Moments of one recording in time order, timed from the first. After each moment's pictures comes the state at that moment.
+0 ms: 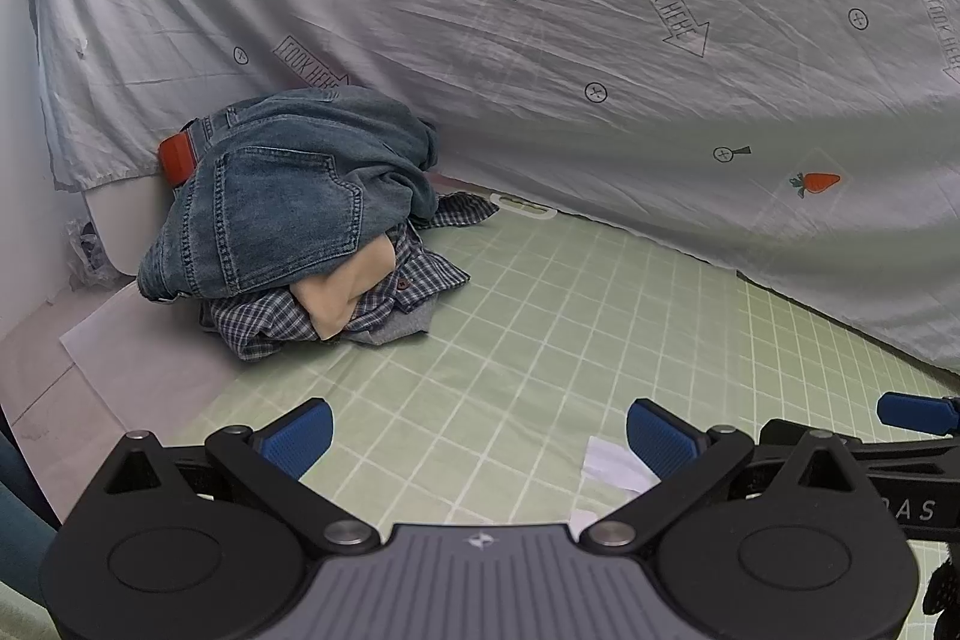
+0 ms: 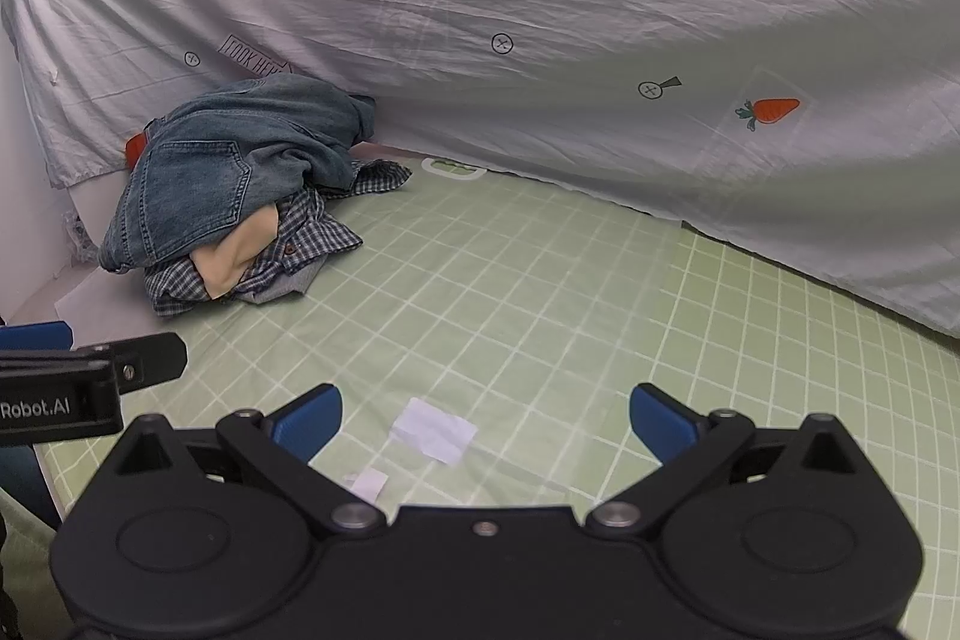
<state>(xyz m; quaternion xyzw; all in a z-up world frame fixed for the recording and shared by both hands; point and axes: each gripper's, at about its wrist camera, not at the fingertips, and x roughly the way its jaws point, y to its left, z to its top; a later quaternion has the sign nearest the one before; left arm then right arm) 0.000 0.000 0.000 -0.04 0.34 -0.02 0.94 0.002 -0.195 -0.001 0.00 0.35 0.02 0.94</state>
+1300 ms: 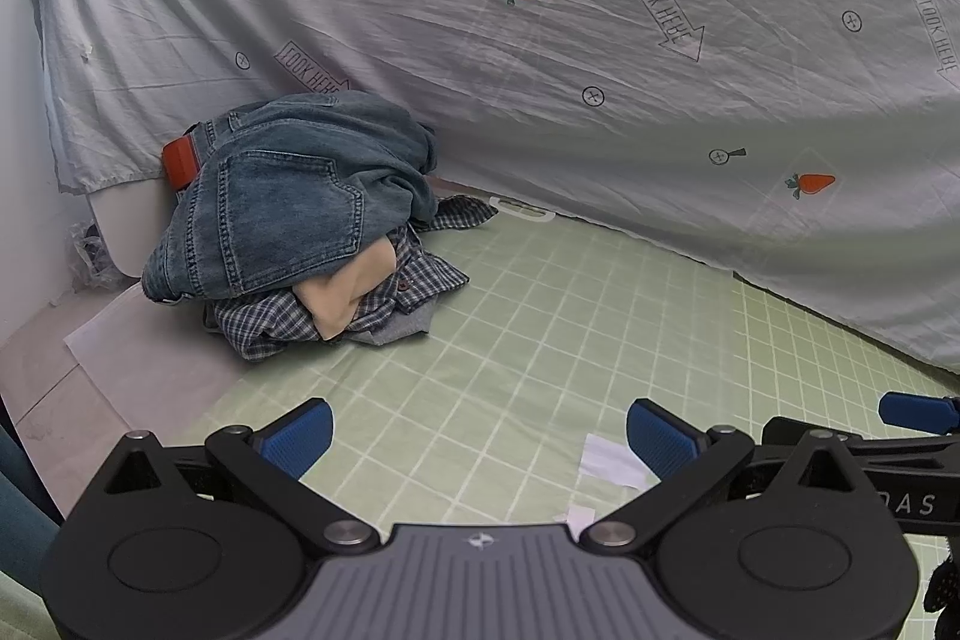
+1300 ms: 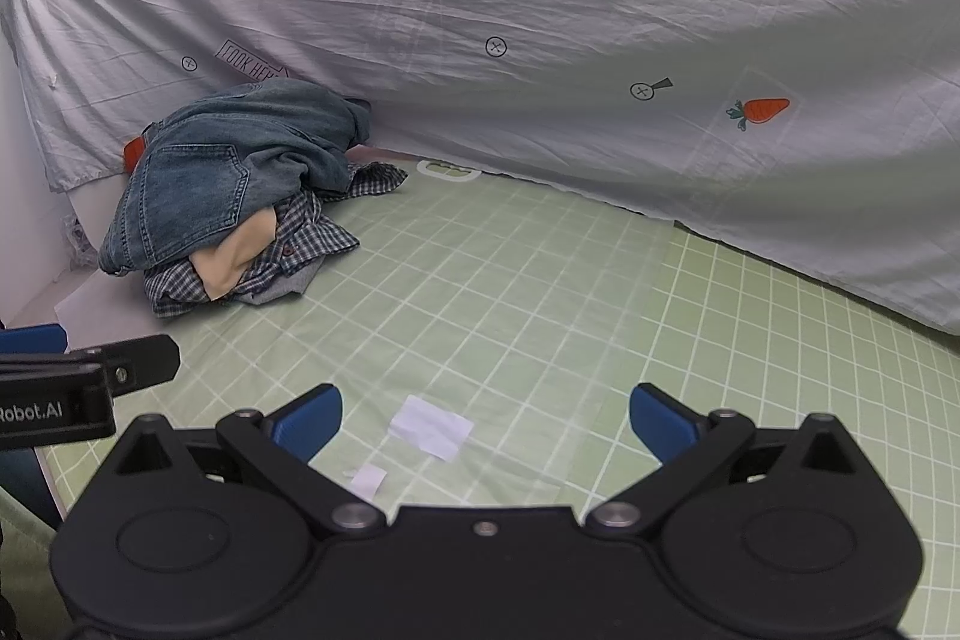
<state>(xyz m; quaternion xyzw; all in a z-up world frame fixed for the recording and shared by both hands) -0.008 -0.003 0.004 -0.04 0.34 -0.02 0.94 -0.002 -0.198 0.006 0.00 0.35 0.01 0.94</state>
